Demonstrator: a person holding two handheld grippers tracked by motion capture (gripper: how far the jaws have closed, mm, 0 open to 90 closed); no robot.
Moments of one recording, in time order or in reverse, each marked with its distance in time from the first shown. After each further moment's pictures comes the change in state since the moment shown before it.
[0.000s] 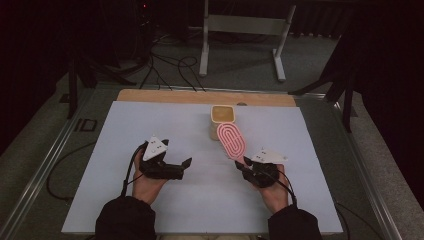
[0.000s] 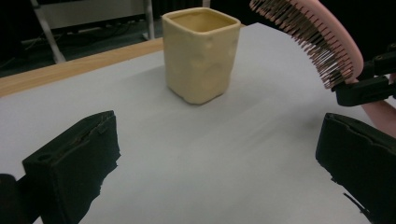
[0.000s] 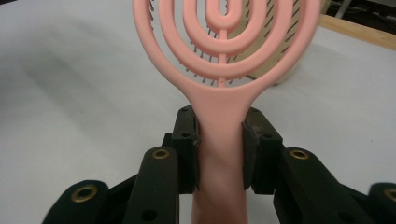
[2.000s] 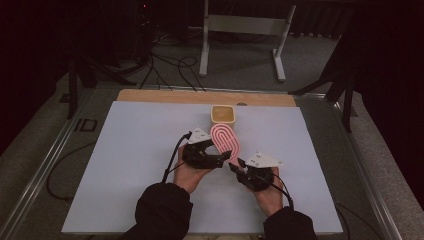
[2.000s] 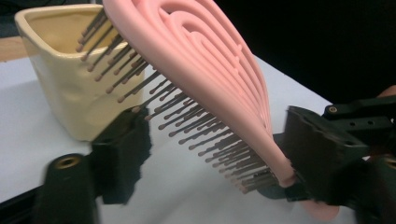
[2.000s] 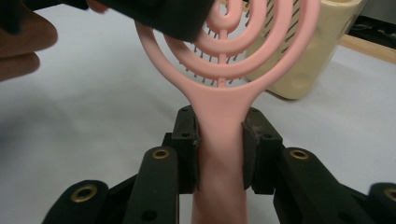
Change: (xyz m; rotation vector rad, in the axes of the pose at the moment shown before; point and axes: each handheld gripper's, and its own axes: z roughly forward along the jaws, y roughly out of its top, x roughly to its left) left arm -0.055 0.040 0.080 0.062 -0.189 -0.122; right arm 0.018 0.001 0.003 -0.051 0.018 -0.032
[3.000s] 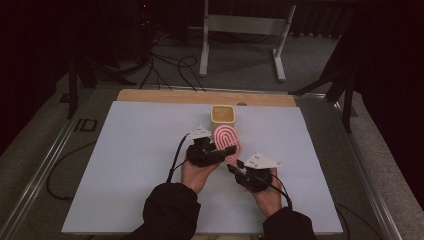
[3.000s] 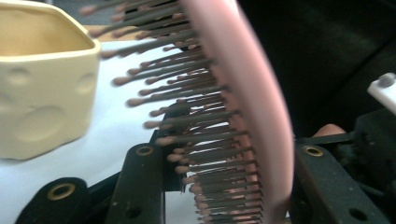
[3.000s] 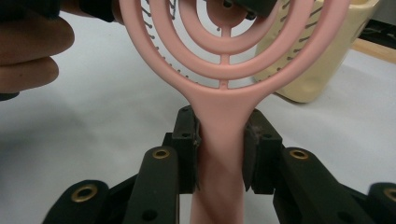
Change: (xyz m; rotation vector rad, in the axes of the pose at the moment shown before) left arm 0.001 0.003 0.008 -0.075 -0.184 -0.138; right arm 0.003 -0.001 0.002 -0.009 0.028 -0.009
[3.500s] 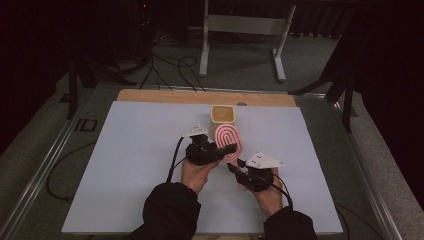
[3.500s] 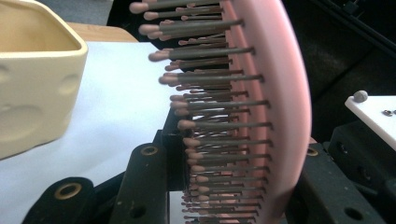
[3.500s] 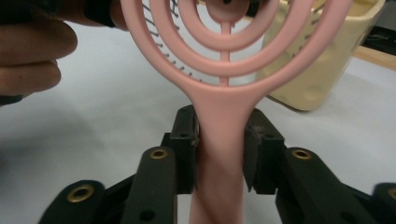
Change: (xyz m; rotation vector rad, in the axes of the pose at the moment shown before) left arm 0.000 0.004 -0.004 -0.032 -0.044 -0.044; right arm -0.003 0.002 -0.003 -0.033 0.026 0.006
